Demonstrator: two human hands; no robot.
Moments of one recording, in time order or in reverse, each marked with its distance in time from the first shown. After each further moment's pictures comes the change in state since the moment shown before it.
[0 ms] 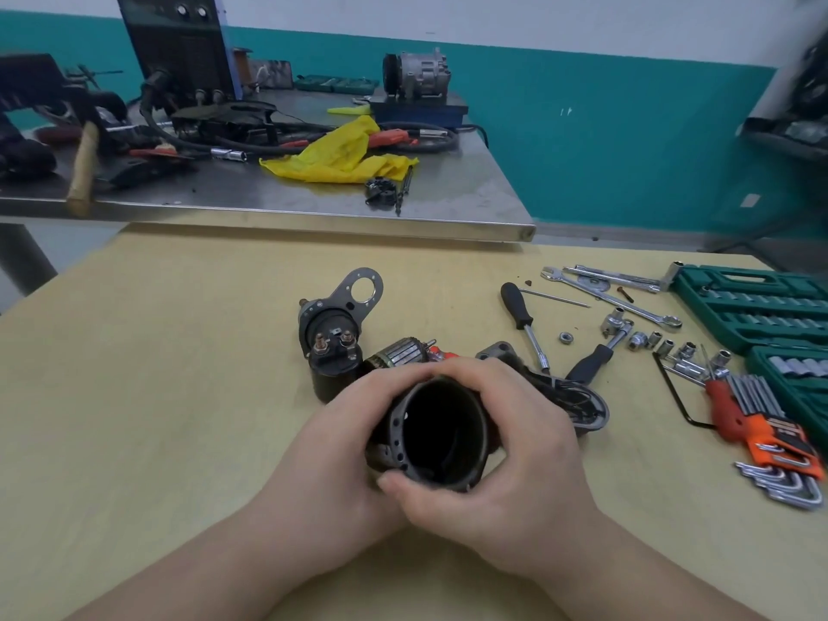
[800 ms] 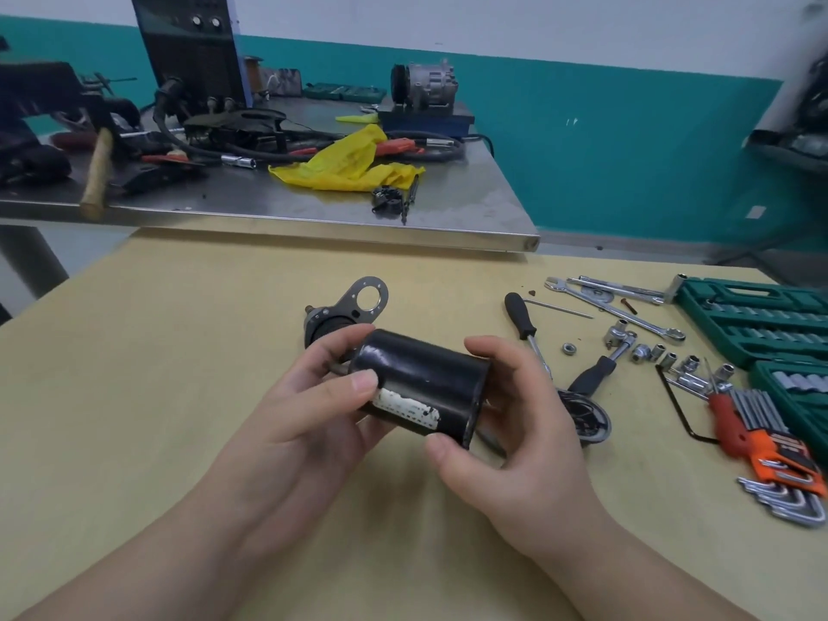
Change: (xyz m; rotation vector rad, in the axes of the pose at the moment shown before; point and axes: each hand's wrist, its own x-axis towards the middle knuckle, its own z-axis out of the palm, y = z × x) left_hand 0.015 0.001 -0.023 -1.152 0.149 -0.468; right_hand -0.002 0.022 0.006 0.420 0.009 0.251
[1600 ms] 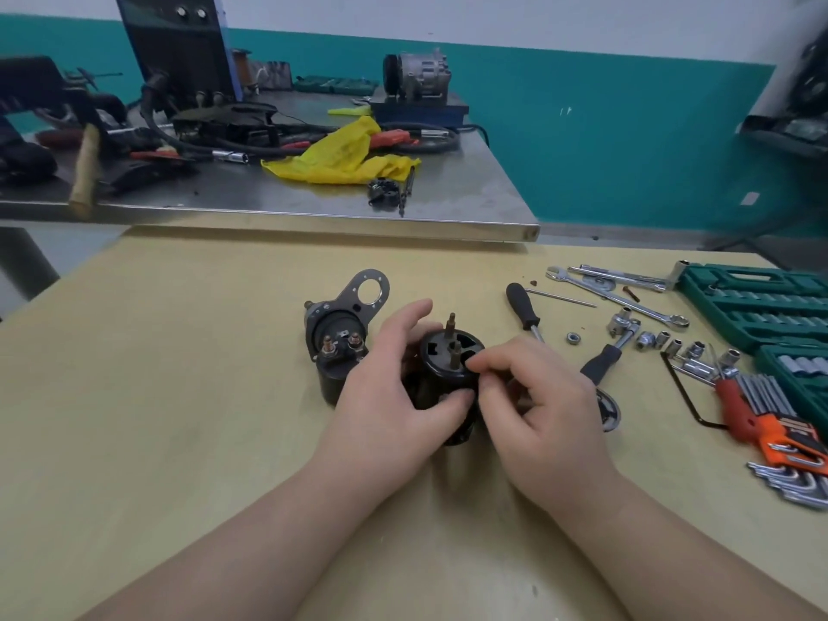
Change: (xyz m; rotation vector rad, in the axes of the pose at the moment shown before) left_hand 0.036 -0.042 0.022 0.983 0.176 0.292; right_hand 0.020 0.032 -0.015 -0.534 0.159 -0.248
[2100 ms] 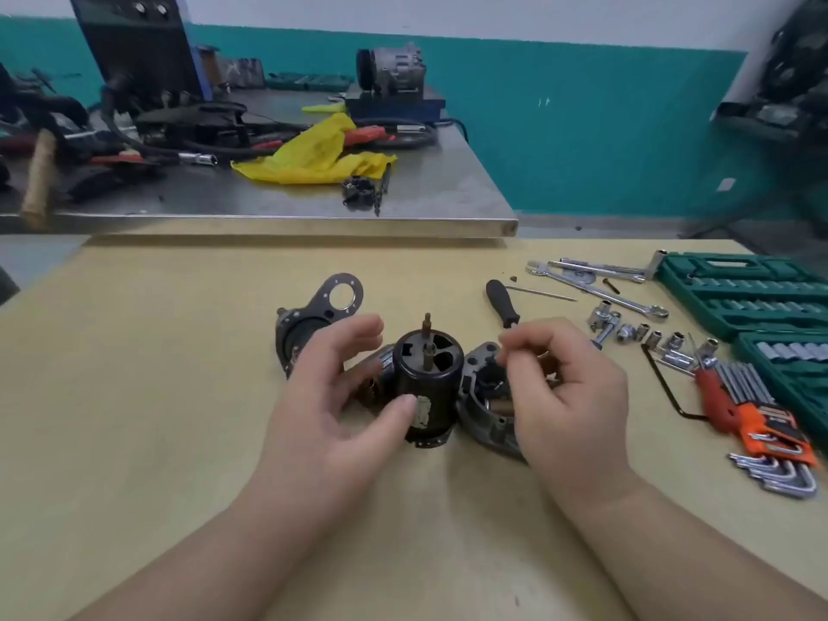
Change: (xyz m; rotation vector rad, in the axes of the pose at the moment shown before) left_hand -0.010 -0.011 -0.017 -0.209 0.072 0.115; right_hand 0.010 0.007 -0.015 0.114 0.239 0.179
